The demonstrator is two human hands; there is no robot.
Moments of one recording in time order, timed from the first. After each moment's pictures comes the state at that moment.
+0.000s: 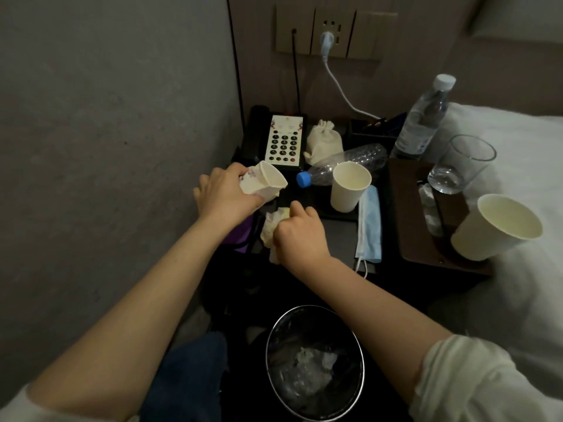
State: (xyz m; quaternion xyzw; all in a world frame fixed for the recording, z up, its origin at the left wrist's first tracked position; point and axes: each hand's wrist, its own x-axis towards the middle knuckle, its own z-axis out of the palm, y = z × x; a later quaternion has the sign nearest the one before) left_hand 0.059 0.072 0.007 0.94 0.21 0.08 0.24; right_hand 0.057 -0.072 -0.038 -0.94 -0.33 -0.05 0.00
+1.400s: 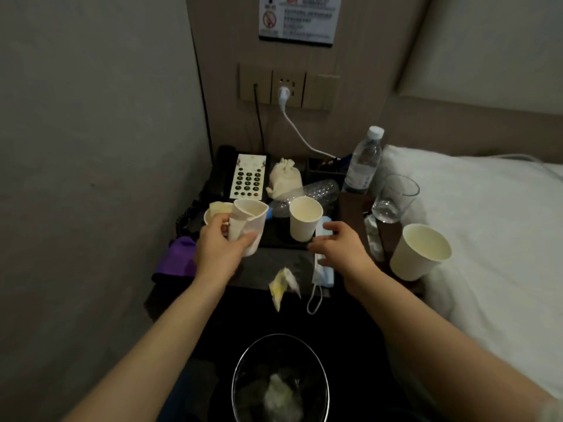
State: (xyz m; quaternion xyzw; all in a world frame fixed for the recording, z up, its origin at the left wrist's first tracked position) left_hand 0.033 0.010 0.005 0.81 0.22 0.12 0.53; right_hand 0.078 -0.188 0.016 -0.81 0.10 0.14 0.57
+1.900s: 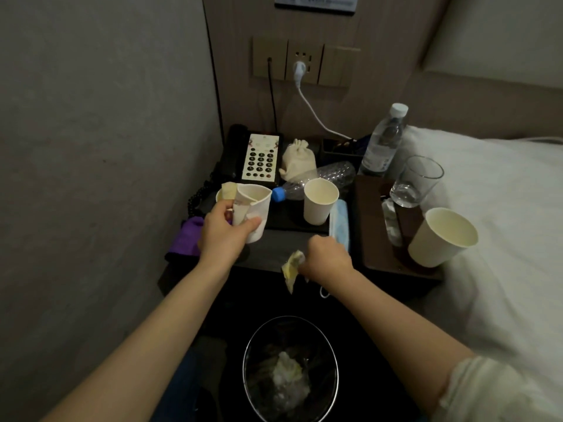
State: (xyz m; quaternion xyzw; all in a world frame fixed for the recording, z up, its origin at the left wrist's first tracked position) left_hand 0.032 0.024 -0.011 0.78 0.24 0.13 0.57; right_hand 0.069 -0.149 -0.031 -0.98 -0.10 0.14 0.09
